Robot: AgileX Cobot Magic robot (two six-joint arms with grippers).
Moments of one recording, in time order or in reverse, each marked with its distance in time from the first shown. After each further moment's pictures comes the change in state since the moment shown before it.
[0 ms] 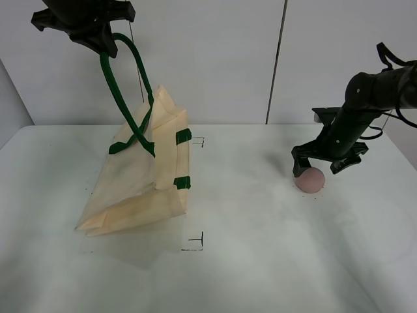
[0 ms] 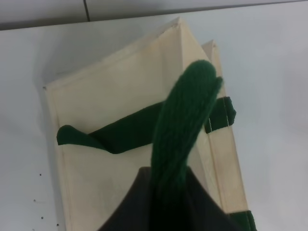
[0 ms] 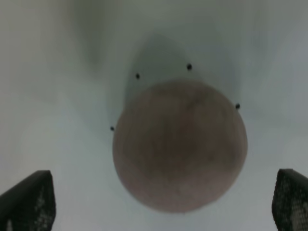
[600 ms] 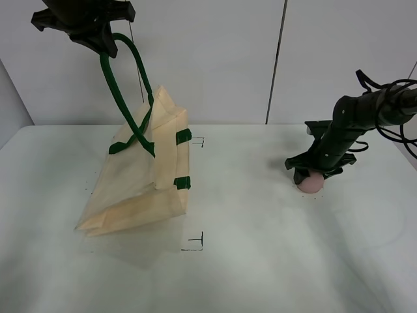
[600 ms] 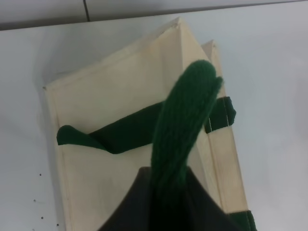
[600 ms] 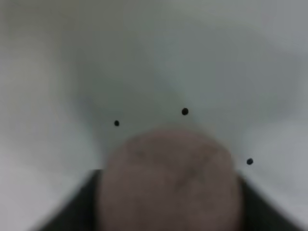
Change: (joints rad) left arm 0.000 0.000 0.000 0.000 0.000 0.000; right arm 0.001 0.116 -0.002 -0.001 -0.137 0.000
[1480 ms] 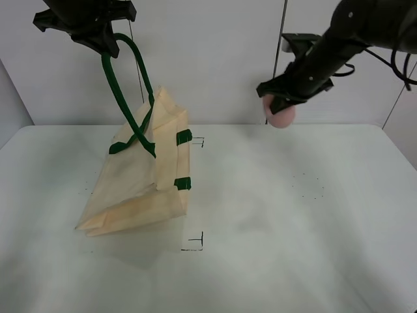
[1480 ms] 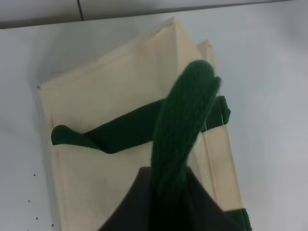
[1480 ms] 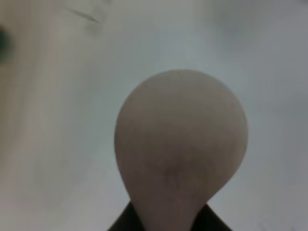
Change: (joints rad) left arm 0.000 0.000 0.000 -0.016 0.000 0.013; right arm 0.202 -0.189 -0.357 0.173 0.240 -0.130
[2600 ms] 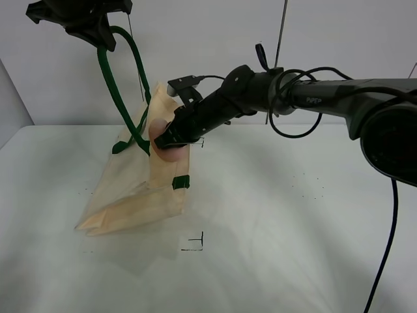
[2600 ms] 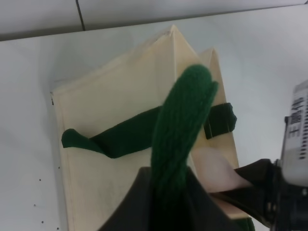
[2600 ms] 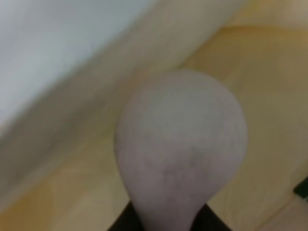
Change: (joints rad) left arm 0.000 -0.027 0.000 0.001 0.001 0.013; right arm 0.280 0.315 -0.066 0.577 -0.244 -0.660
